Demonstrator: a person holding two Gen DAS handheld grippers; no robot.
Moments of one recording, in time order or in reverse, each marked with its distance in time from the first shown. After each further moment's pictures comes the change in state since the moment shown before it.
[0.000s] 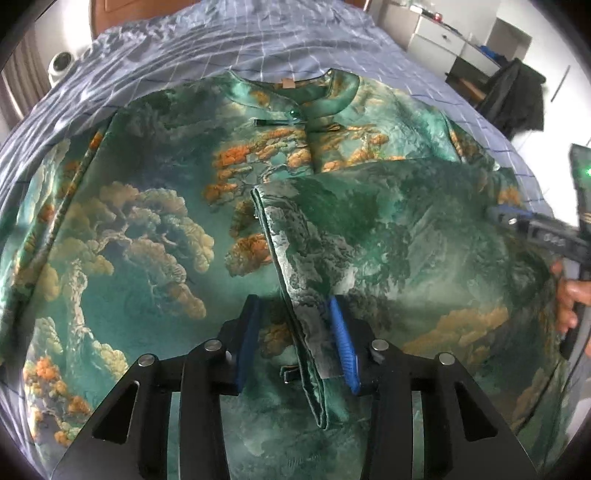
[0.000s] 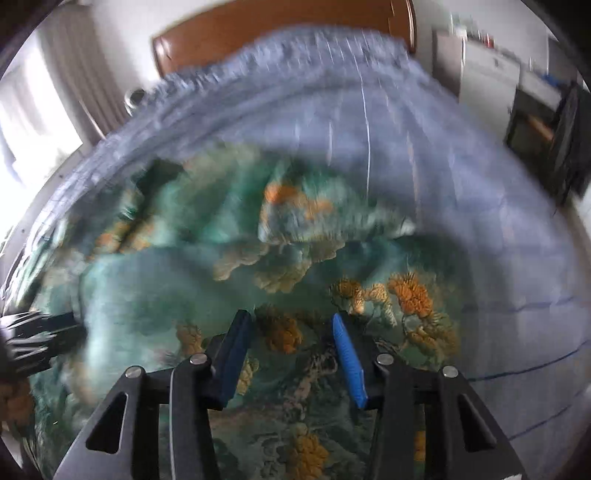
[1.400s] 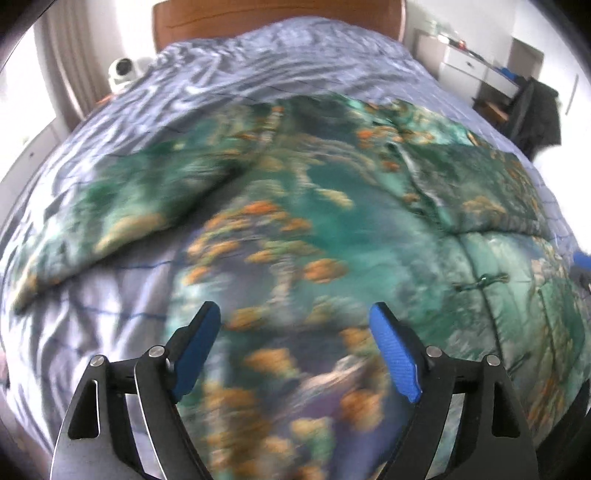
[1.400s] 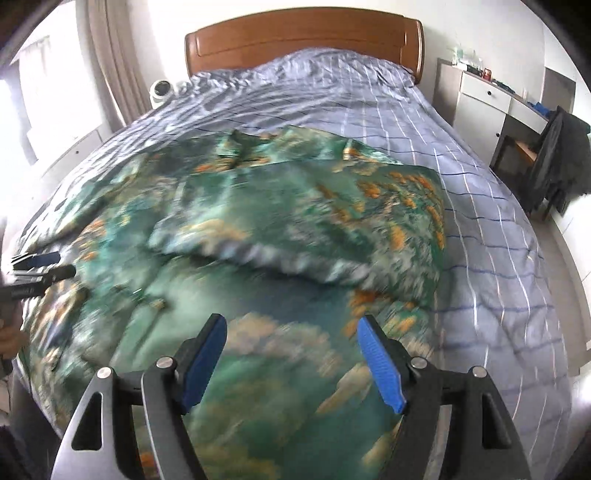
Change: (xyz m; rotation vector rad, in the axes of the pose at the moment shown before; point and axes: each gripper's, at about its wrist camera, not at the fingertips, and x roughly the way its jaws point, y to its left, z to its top) left arm -0.144 0.113 -0.138 -0.064 -0.126 0.157; right arm -0.161 0.105 -0.162 -0.107 -0.119 -0.041
